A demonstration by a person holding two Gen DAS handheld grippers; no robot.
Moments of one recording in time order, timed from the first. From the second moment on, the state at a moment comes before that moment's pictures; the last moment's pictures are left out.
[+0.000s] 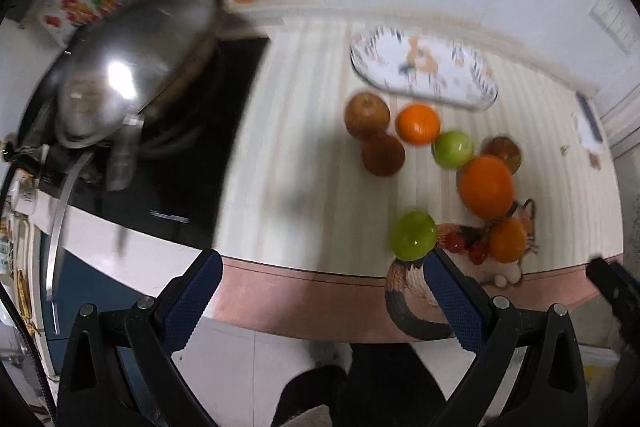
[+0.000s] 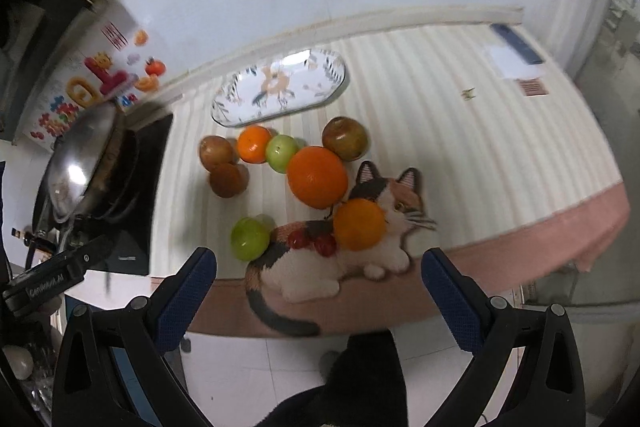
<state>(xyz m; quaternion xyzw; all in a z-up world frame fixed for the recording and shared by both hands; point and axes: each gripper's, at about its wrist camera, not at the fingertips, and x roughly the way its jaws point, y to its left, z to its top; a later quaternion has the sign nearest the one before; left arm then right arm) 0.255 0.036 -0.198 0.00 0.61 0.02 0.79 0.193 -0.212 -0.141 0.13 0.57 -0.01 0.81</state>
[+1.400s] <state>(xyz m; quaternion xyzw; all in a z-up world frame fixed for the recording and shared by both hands) 0.494 0.009 -0.353 0.00 0.74 0.00 0.68 0.355 -0.178 -0.338 0.14 0.72 0.04 0.68</state>
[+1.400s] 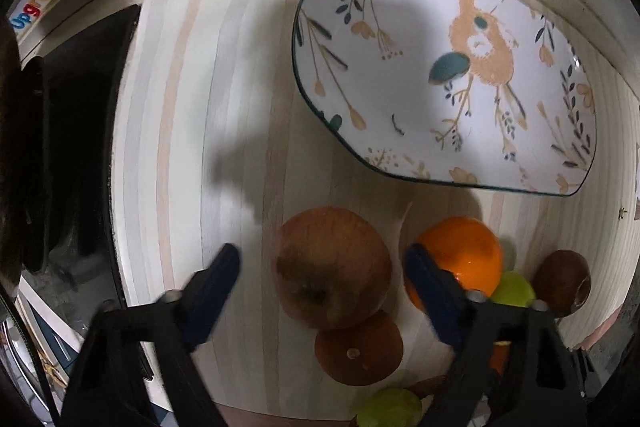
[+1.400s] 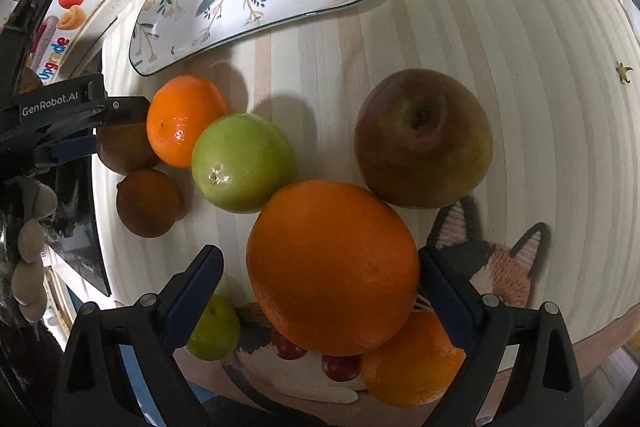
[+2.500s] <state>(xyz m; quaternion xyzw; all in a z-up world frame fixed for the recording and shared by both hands) 0.415 0.050 -0.292 0.00 0.69 -0.03 0.73 0.344 -0.186 -0.296 0.19 0.69 0.06 0.69</state>
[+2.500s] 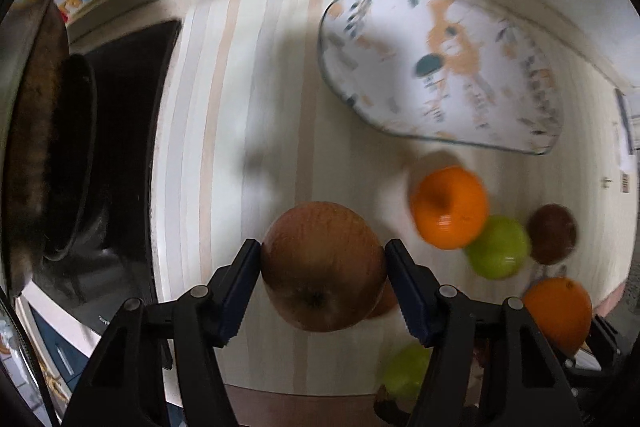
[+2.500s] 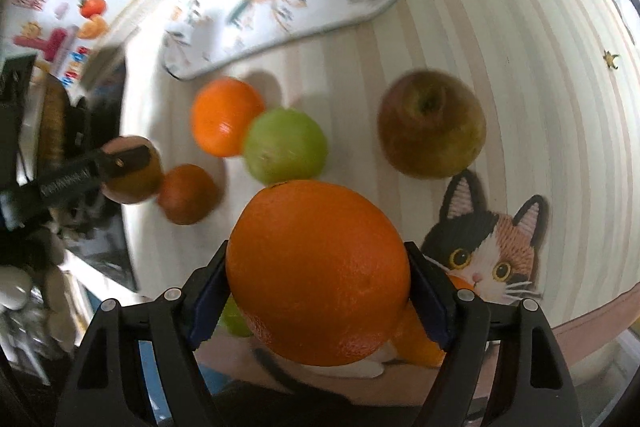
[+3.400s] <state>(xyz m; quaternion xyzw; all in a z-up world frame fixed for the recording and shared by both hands) 0.615 -0.016 -0.323 -0.09 0.73 -0.05 0.68 0.574 -0.226 -0.335 0.29 0.66 -0.01 0.69</state>
